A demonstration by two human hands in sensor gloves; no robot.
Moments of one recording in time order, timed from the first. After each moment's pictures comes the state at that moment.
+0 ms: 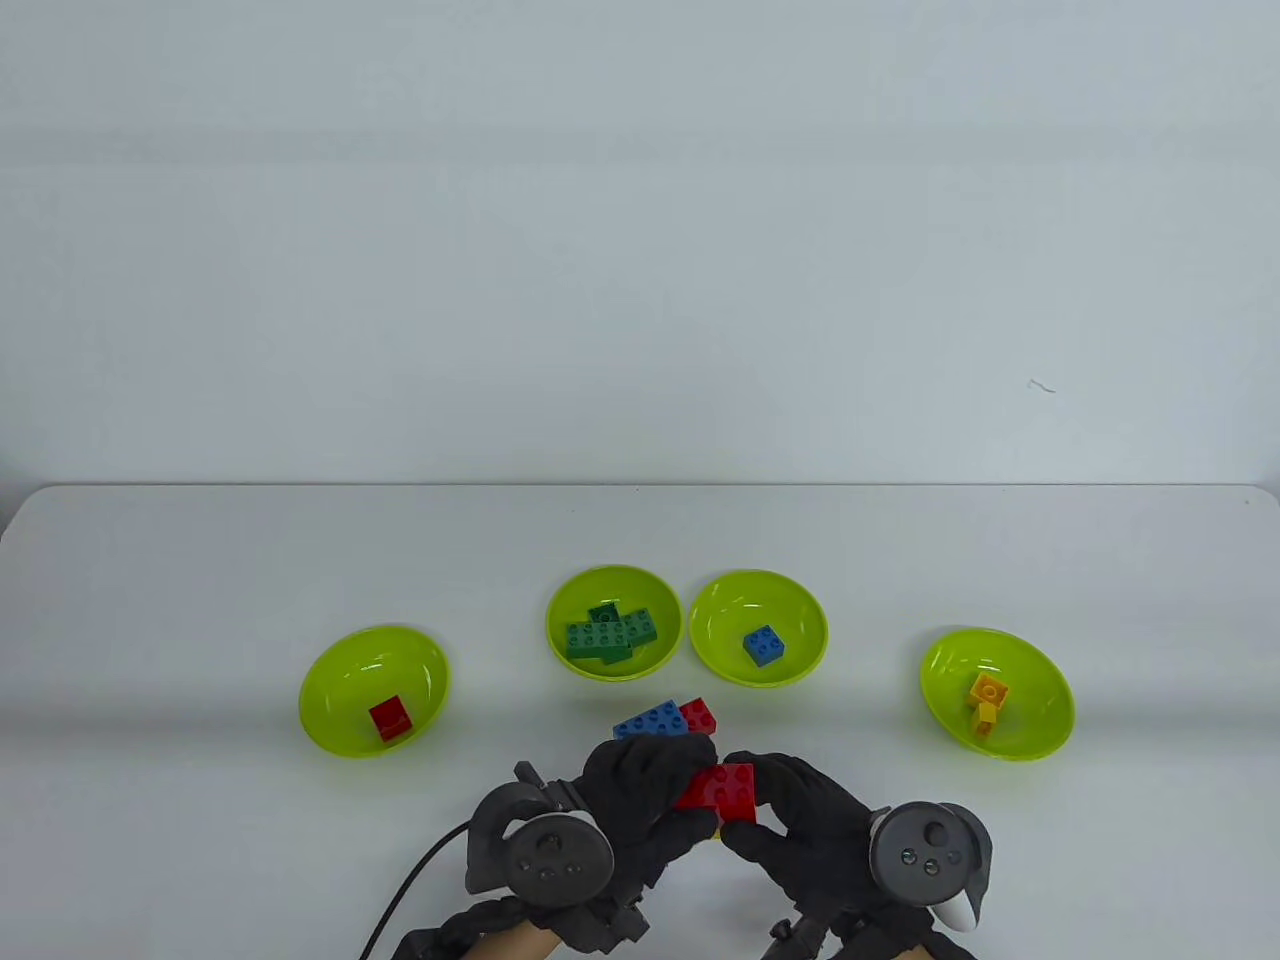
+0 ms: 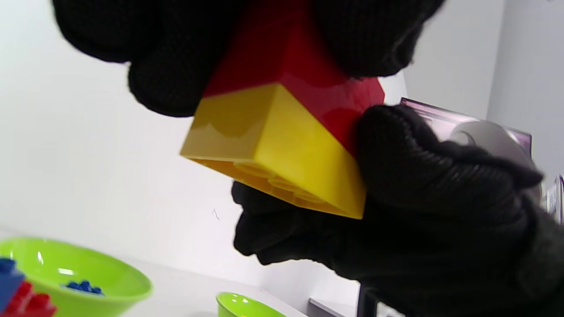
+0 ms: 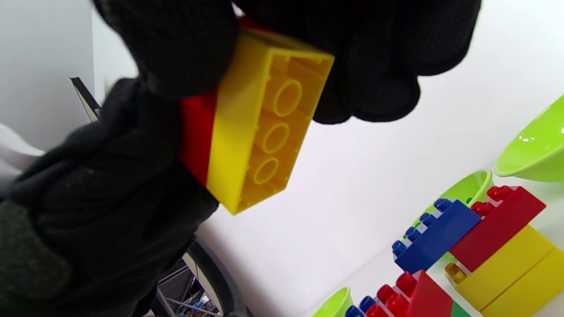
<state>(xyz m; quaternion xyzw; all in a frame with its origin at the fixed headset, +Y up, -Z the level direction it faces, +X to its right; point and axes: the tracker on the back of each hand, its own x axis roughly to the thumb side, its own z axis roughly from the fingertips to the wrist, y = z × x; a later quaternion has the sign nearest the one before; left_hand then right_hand) -0.086 -0.649 -0.297 0.16 -0.39 0.34 0.84 0.142 -0.691 -0.289 0.26 -0.12 0.83 0.48</state>
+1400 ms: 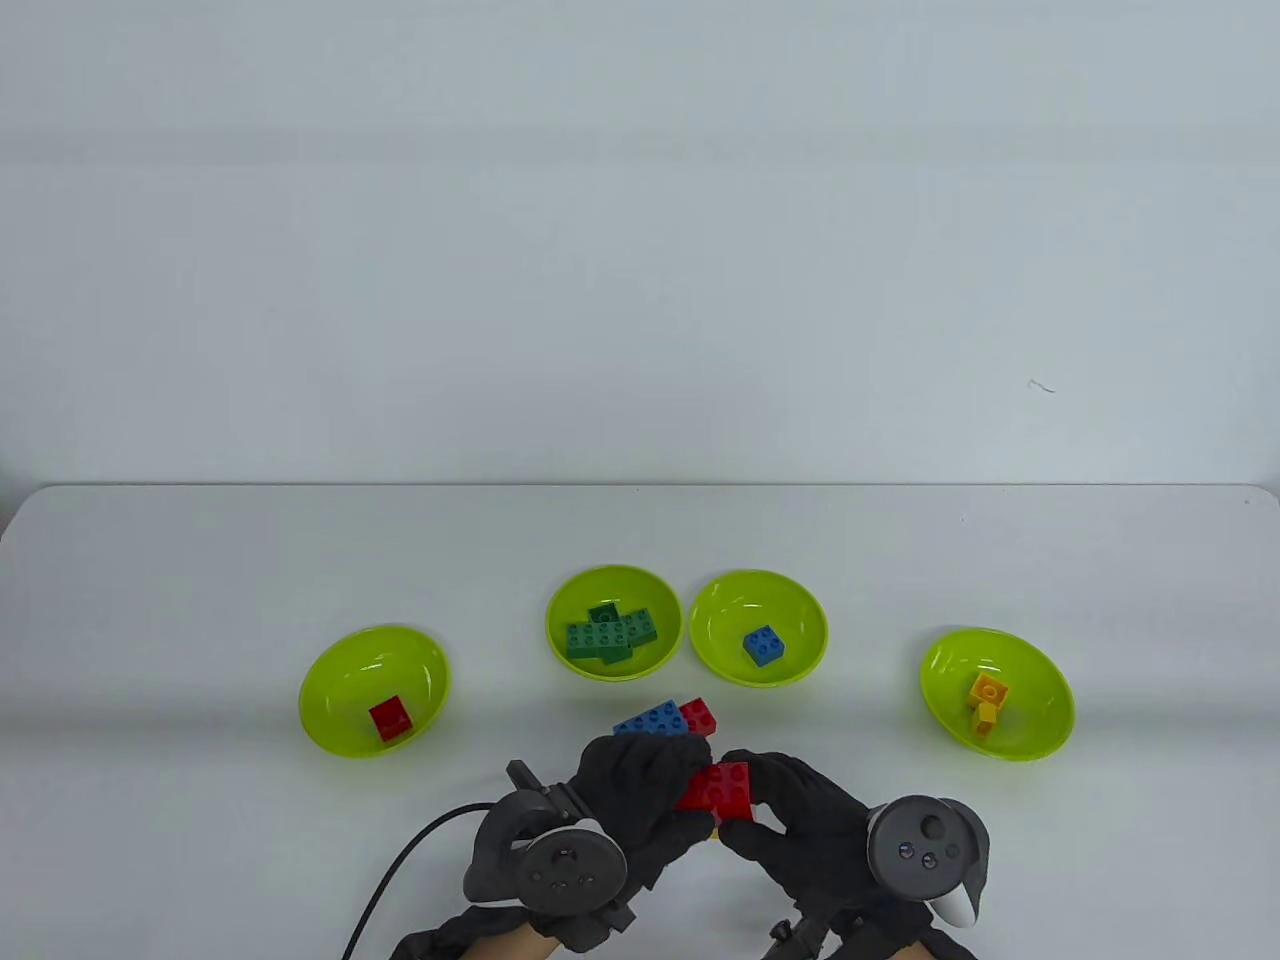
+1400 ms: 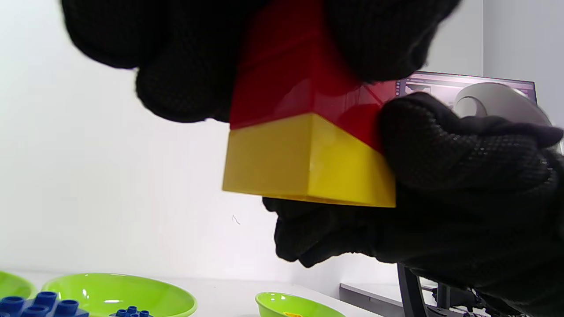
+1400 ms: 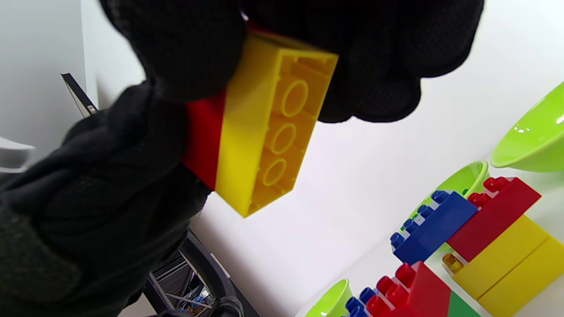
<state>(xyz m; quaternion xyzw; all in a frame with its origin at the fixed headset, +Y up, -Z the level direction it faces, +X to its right) -0.084 -0.643 -0.291 0.20 -0.40 0.24 0.86 0.143 -0.690 -0.292 0.26 -0.10 0.83 0.48</state>
